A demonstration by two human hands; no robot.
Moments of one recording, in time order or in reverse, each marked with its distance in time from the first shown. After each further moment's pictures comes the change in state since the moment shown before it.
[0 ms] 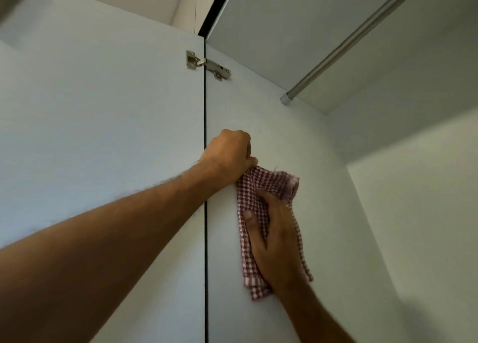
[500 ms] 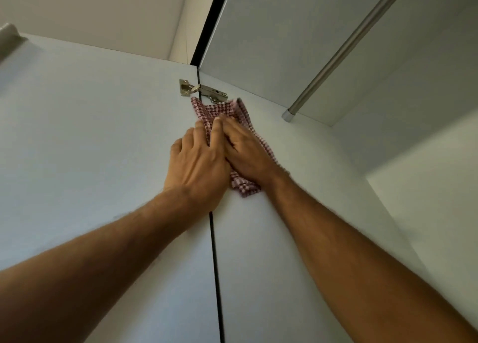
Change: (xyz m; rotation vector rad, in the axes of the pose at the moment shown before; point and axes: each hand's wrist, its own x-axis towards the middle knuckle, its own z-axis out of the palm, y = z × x) left_hand -0.003 -0.037 -0.014 0.390 0.252 -0.018; right_hand 0.232 -0.008 0.074 -0.021 -0.227 -0.325
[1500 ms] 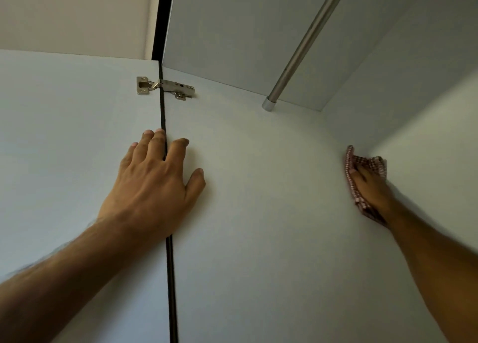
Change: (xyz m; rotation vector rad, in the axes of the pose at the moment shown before) left_hand -0.008 -0.009 0.014 0.010 -0.002 0.056; right_hand -0.193 0.309 -0.107 -0.344 0.004 0.812
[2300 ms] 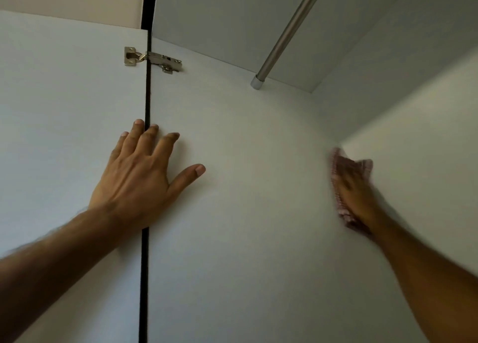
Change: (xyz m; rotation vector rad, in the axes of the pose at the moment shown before) left_hand -0.036 0.023 0.002 0.005 -0.051 -0.017; right_hand -0.082 0.014 -0.012 -0.021 0.018 -0.266
